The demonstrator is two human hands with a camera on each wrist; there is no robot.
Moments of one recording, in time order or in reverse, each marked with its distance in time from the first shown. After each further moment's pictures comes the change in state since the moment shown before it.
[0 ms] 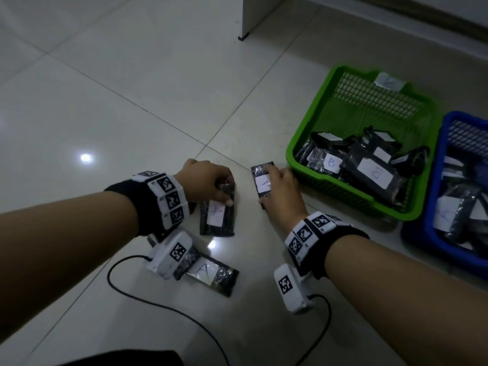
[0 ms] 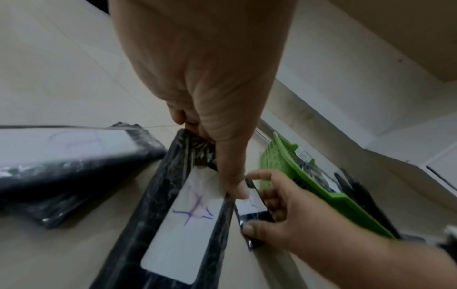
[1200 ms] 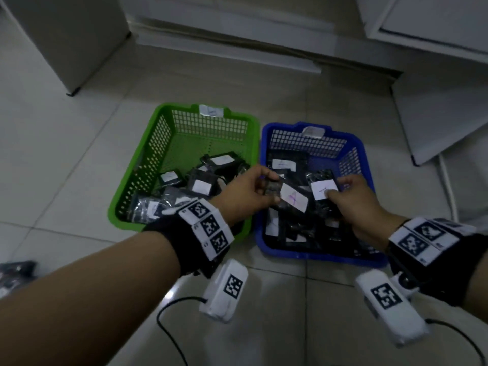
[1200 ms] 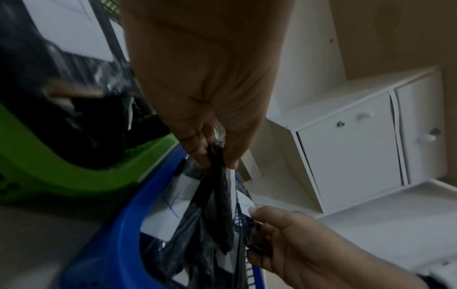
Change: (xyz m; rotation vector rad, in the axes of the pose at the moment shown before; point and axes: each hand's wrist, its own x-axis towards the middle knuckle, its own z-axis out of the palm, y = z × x) left_hand 0.108 0.360 -0.003 -0.907 -0.068 0.397; right_hand -0.113 0.279 -0.261 0.613 0.500 0.706
